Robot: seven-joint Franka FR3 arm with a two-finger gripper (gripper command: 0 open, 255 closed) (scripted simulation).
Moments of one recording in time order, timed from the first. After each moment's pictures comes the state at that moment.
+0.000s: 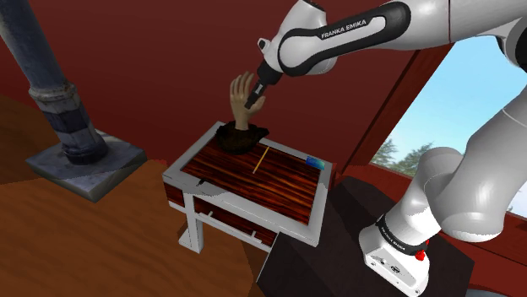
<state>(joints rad) 0.53 -0.04 -0.30 -2.21 0.19 2.53 -0.53</state>
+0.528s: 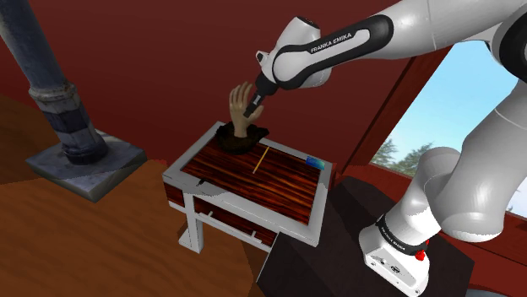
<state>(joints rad) 0.53 0.02 -0.30 -2.25 0.25 2.62 -0.58</state>
